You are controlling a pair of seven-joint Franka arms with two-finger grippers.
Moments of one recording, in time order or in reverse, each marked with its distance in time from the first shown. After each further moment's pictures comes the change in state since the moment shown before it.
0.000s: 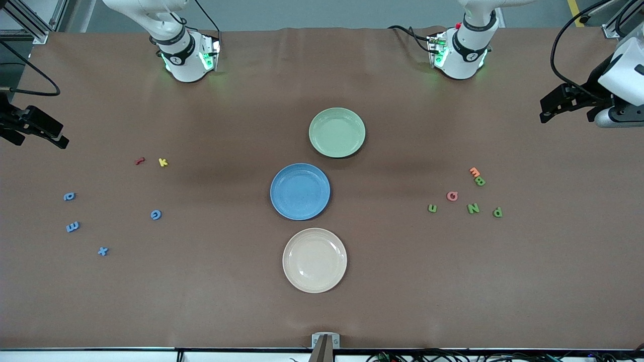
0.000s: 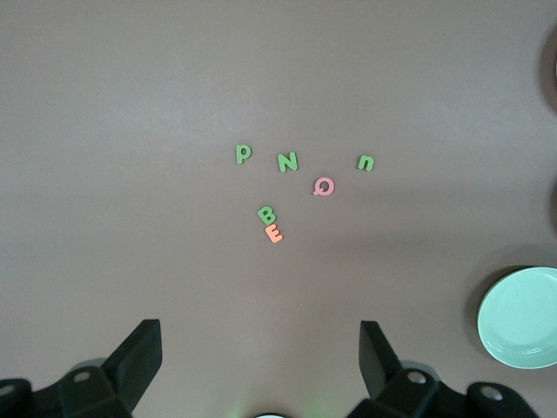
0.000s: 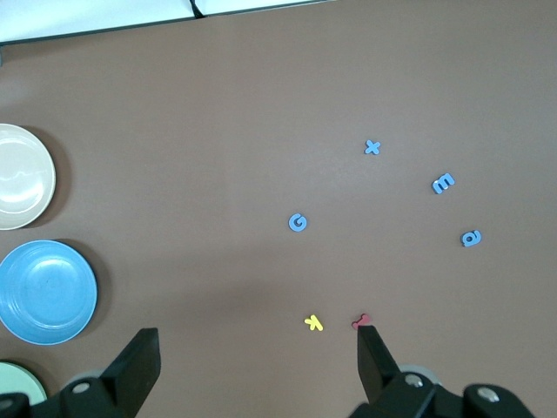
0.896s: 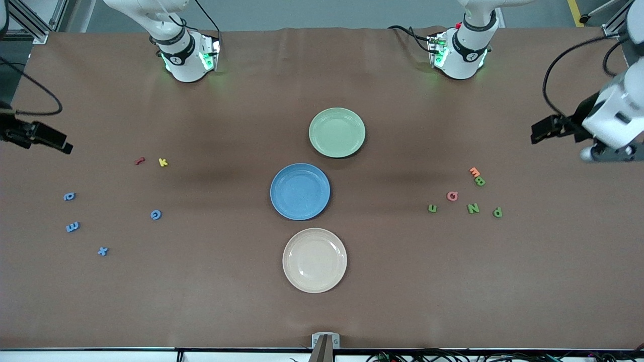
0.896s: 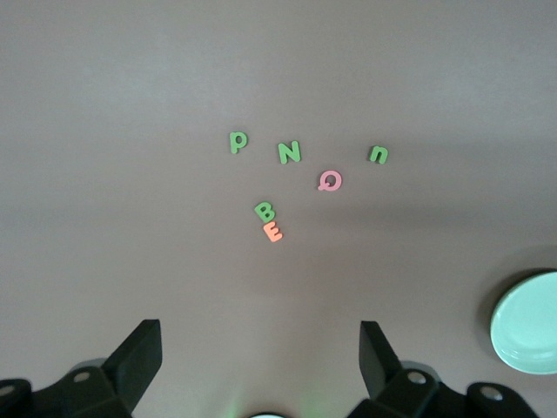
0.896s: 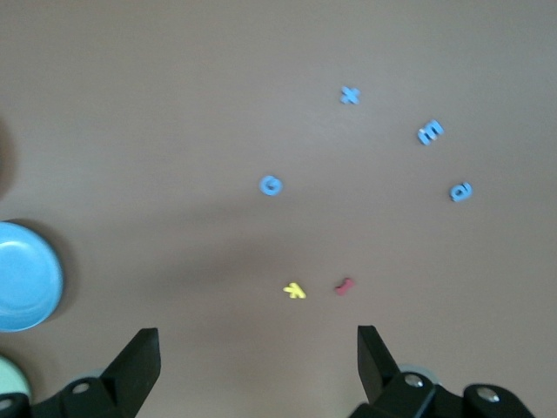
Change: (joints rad) left arm 0.005 0.162 0.011 -0.004 0.000 0.055 0.000; right arm -0.094 0.103 -0.007 -0.020 -0.011 -0.046 -0.020
